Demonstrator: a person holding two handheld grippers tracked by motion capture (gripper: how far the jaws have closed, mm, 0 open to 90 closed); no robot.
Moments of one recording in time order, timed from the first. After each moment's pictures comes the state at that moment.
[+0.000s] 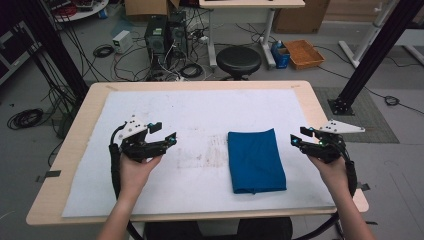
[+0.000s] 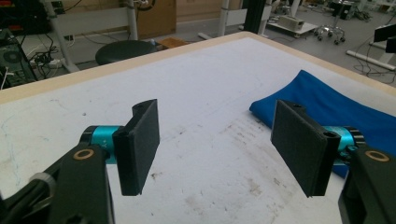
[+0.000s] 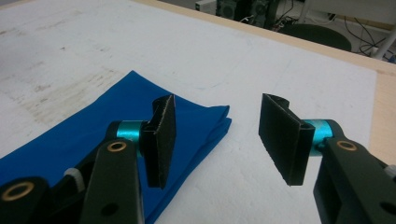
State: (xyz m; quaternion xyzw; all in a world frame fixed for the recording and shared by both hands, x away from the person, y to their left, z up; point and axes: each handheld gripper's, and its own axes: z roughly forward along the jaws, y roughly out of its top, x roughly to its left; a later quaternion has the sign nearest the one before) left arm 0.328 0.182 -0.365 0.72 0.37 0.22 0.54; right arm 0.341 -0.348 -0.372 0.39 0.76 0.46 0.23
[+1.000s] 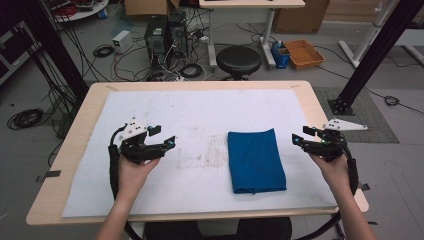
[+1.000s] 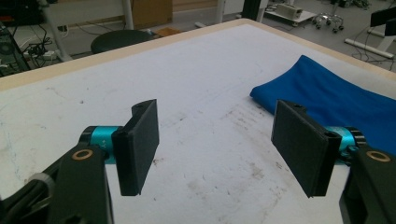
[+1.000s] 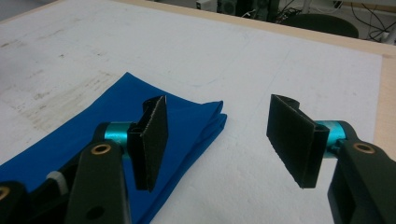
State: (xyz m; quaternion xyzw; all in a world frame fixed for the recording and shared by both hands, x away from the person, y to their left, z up) left arm 0.328 0.187 -0.372 0.73 0.37 0.21 0.53; right arm 0.350 -0.358 -0.379 0.41 0.75 0.47 0.21
